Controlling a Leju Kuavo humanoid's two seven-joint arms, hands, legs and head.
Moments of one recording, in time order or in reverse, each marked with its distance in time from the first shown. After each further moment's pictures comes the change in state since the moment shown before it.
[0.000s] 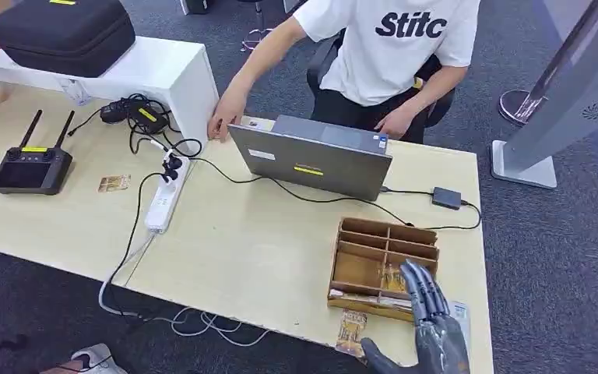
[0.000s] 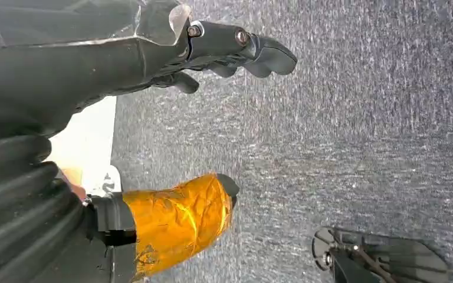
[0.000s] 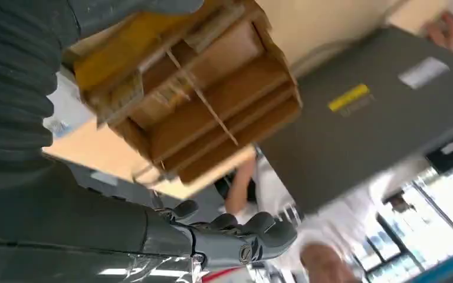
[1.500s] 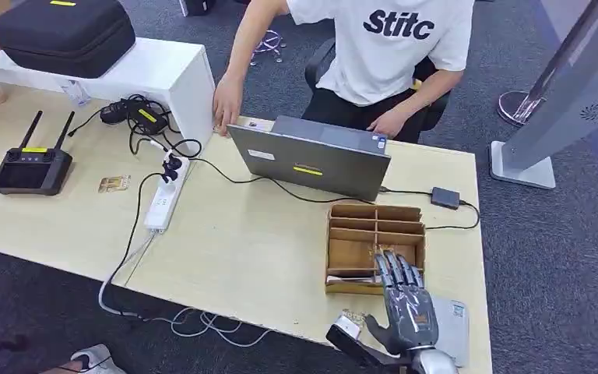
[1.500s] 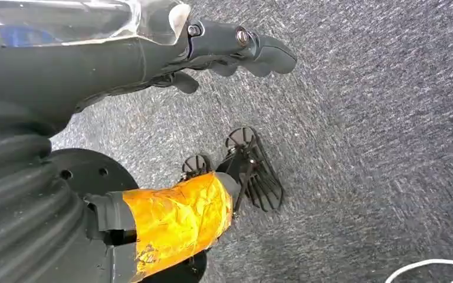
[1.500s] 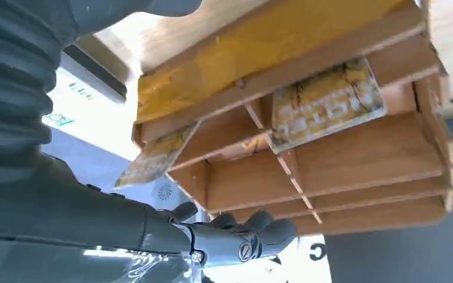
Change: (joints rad) left arm -0.025 -0.115 0.072 -0.298 1.044 0.065 0.083; right arm -0.252 0.098 -0.111 0.466 0.370 -0.085 0.043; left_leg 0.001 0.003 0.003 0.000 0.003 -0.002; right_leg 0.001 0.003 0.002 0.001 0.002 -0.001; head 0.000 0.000
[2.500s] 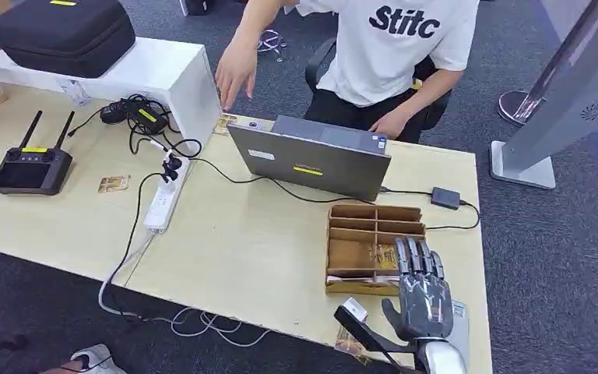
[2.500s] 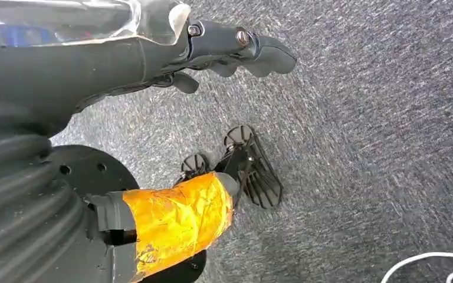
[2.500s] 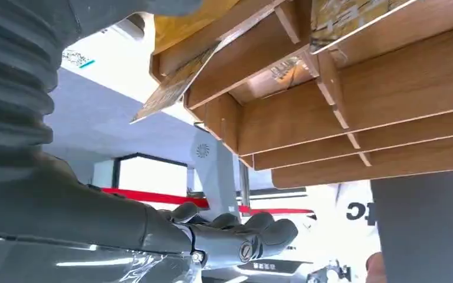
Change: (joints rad) left arm 0.015 0.002 -0.087 0.000 0.051 0.021 0.014; right arm -0.033 0.008 -0.011 -0.014 0.157 -0.069 0.154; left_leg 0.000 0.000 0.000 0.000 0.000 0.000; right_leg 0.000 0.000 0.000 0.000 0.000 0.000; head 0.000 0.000
